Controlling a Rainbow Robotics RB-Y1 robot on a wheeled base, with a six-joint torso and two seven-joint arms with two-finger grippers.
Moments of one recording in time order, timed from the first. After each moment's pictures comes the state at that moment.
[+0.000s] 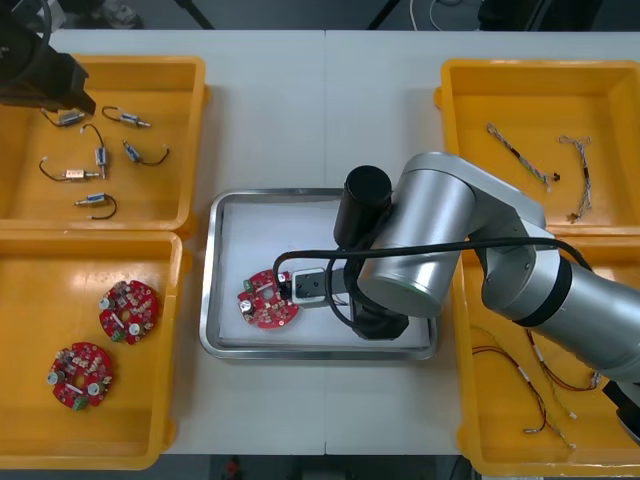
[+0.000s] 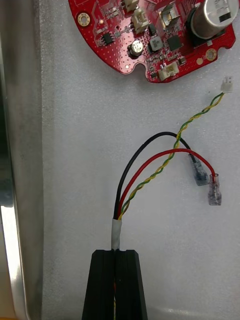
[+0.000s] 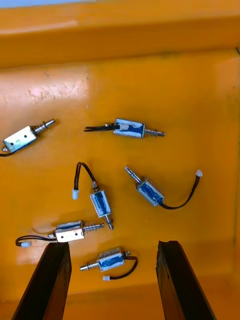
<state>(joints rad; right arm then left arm) -0.74 -0.49 0.81 -1.93 -0.65 1.73 2.02 -1.01 0.74 0.01 -1.04 0.68 1.54 -1.65</state>
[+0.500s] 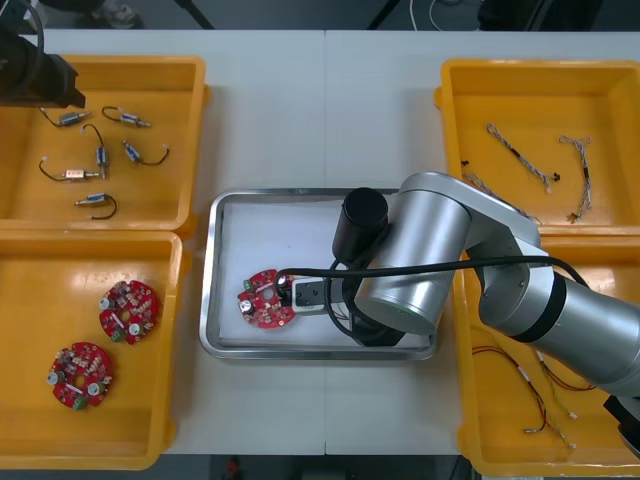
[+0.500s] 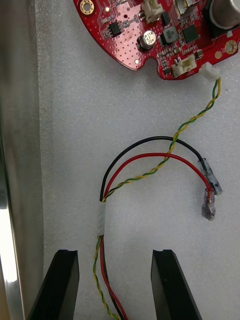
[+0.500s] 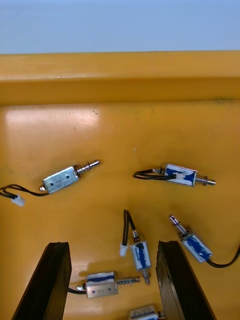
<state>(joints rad) -0.71 -0.48 0.84 -1.93 -0.58 1.70 2.00 -1.06 0.74 0.01 -0.78 0.67 1.27 -1.77</state>
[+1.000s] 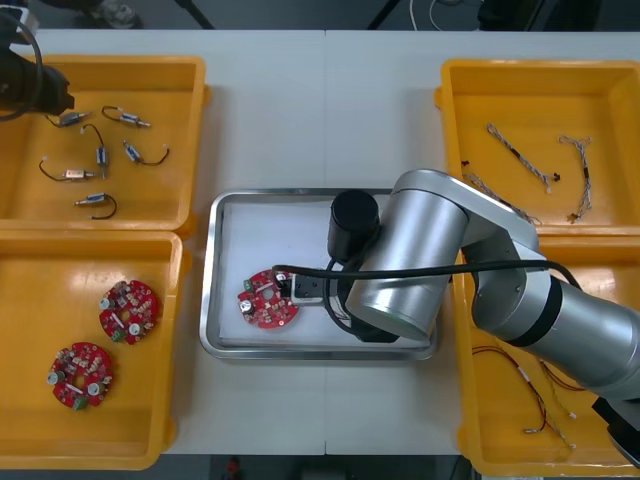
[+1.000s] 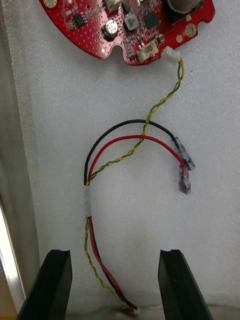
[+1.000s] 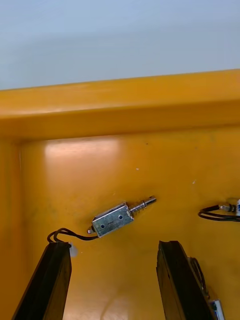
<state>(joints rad) -0.71 -0.45 0.82 -1.97 -0.50 1.80 1.94 -1.06 0.74 0.01 -0.60 0.67 0.98 -1.90</state>
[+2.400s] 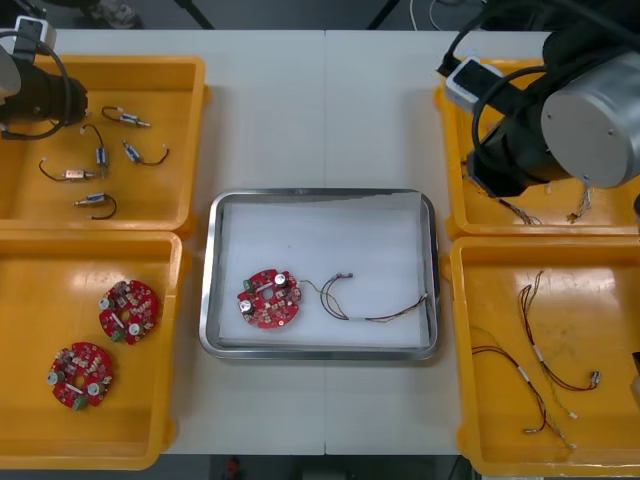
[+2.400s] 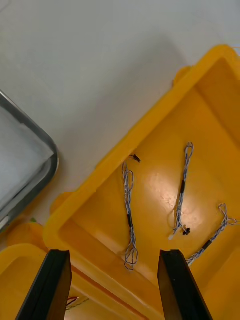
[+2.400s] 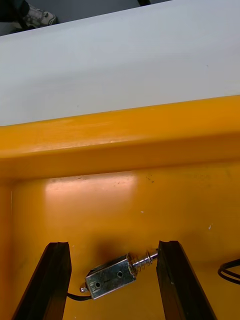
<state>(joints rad) -0.66 -0.50 0.15 -2.15 -0.34 1.92 1.82 -1.05 0.67 0.00 -0.49 0.67 0.68 -1.99</state>
